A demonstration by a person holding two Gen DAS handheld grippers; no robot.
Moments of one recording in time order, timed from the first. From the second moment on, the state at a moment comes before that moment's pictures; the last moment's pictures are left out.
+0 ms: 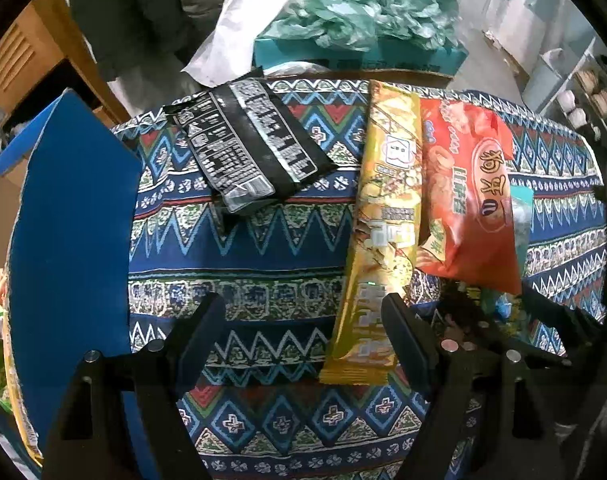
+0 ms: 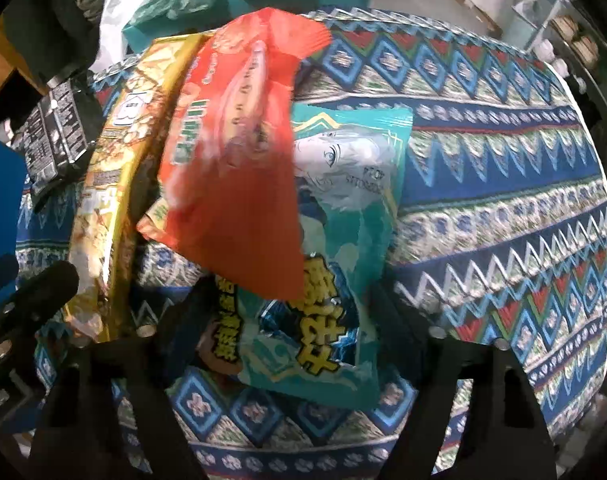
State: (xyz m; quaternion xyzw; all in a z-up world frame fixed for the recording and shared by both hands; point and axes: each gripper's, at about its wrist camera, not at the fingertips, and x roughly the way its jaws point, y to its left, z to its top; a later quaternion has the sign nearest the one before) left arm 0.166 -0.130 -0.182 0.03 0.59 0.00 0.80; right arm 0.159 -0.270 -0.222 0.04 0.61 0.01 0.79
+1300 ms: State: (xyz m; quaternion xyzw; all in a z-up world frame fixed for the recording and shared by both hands) left arm 0.124 -0.129 -0.193 -0.04 0.61 -0.08 0.79; right arm 0.077 -0.362 -0.216 0.11 0.62 -0.02 0.78
